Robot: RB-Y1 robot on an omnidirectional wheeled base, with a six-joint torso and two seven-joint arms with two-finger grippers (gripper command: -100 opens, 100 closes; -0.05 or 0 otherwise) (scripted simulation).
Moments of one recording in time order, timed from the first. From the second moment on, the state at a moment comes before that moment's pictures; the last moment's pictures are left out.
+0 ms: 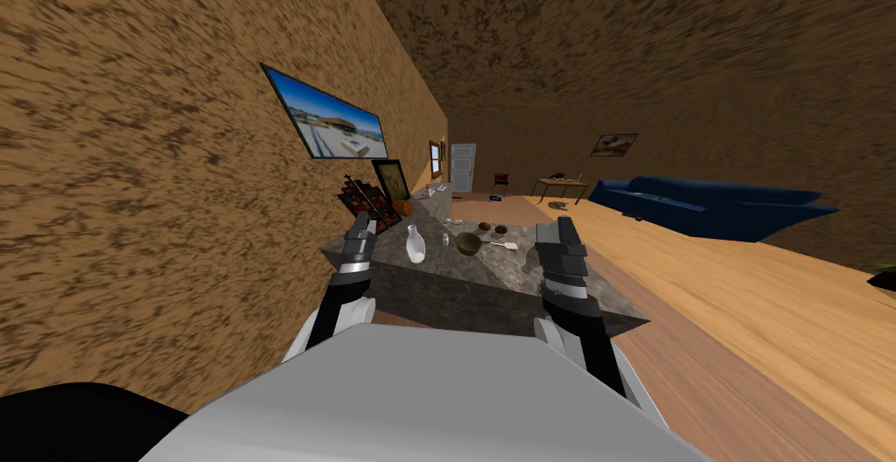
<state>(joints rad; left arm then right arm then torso) 0.45 0.00 0.06 -2.29 -0.08 -0.40 -0.09 0.51 -0.03 -0.06 -2.32 0.08 -0.56 -0.02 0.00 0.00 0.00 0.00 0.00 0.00</state>
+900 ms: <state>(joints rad) 0.44 0.23 0.06 -2.20 -0.11 -0.31 -0.06 0.51 -0.03 -0.06 -2.32 0.08 -0.56 -0.02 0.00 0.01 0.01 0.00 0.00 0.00</state>
